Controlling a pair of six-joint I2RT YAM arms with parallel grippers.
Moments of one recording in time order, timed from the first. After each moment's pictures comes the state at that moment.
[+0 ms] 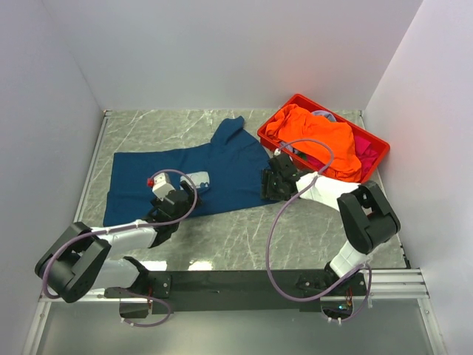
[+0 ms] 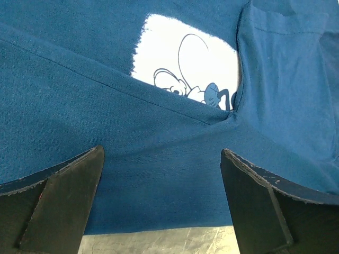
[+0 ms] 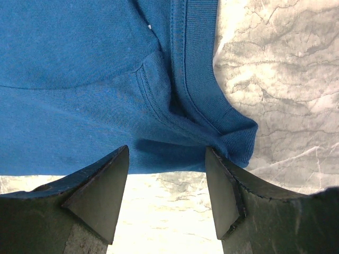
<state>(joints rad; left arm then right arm) -0.61 1.26 0.31 0.33 -0.51 -0.94 0.50 1.65 0.91 -0.30 0.05 0.54</state>
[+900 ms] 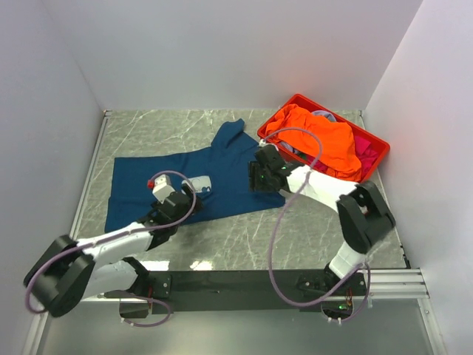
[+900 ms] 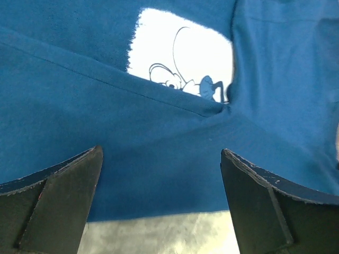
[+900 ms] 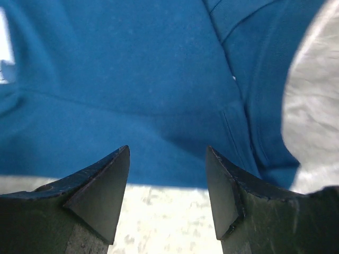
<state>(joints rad) -0.66 1.10 0.34 0.10 -0.49 -1.00 0.61 1.63 1.06 -0.39 0.09 0.52</state>
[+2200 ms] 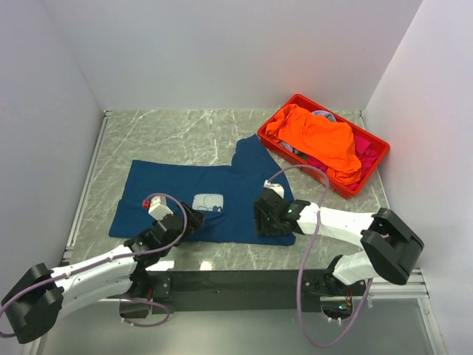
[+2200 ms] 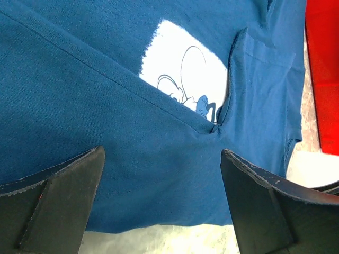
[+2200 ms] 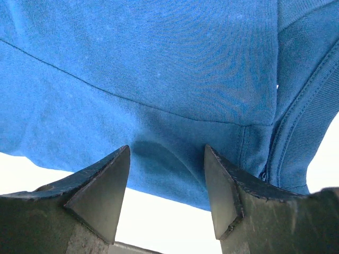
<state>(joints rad) -0.82 0.82 0.15 0.04 -0.47 -1.21 0.86 1.39 0.67 -0.40 0.17 0.76</state>
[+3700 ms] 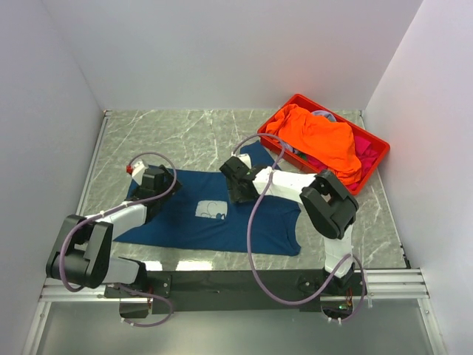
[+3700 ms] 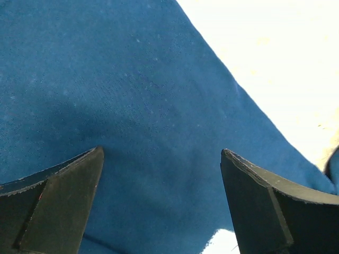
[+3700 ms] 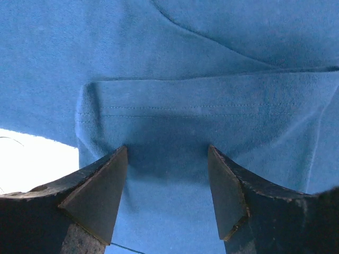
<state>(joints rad) -0.24 1.35 0.49 0.15 -0.30 -0.87 0.81 1.93 1.29 -0.53 0.31 0.56</state>
